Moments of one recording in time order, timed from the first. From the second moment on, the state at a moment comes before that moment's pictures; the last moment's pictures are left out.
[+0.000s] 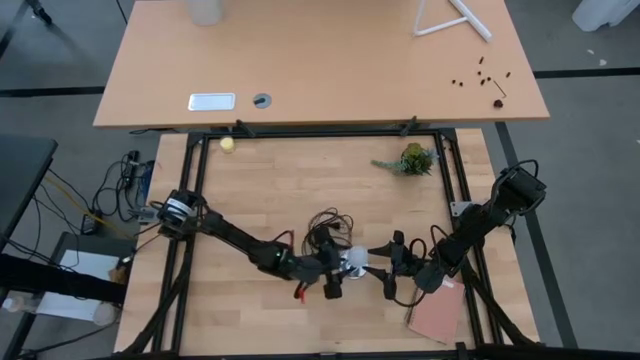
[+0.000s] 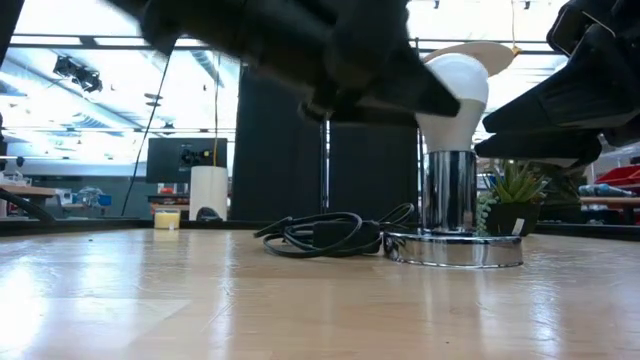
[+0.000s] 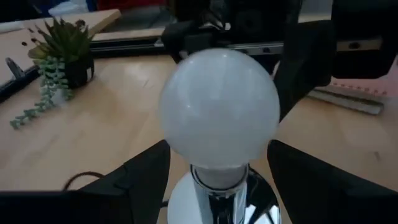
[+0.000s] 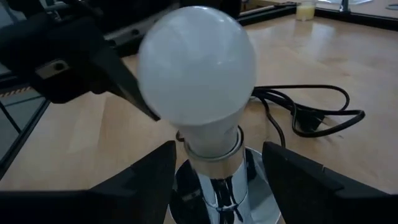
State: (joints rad) left arm -0.38 1.99 1.14 0.47 -0.58 -0.11; right arm 0.73 1.62 0.42 0.73 0.92 0.58
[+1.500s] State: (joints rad) left arm -0.40 1.99 1.63 -0.55 -0.59 -0.10; right arm 0.68 1.62 0.42 0.72 0.87 0.58
